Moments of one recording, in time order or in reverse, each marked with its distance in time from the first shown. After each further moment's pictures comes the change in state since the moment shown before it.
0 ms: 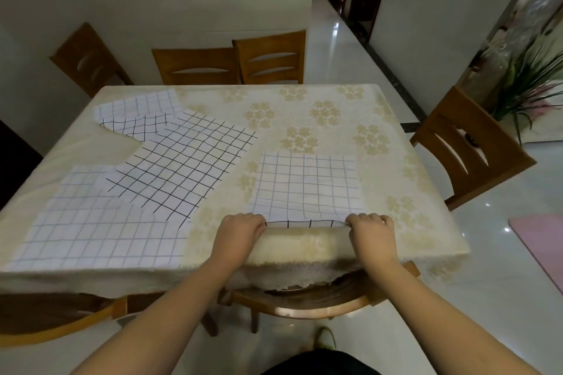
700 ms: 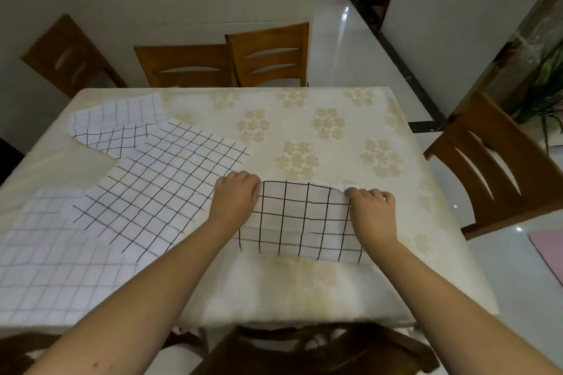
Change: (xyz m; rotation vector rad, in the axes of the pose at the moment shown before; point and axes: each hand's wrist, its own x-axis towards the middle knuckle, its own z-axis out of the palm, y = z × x) left_hand 0.187 -0.030 0.010 0.066 0.071 -0.089; right_hand 0.172 0.025 0.016 0.093 0.145 0.000
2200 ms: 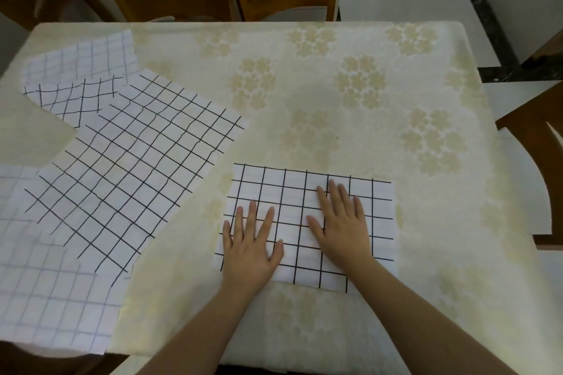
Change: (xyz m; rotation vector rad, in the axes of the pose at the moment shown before) left_hand -0.059 0.022 0.174 0.074 -0.367 -0.310; right_hand 0.045 -0.019 0.185 0.177 -0.434 -0.189
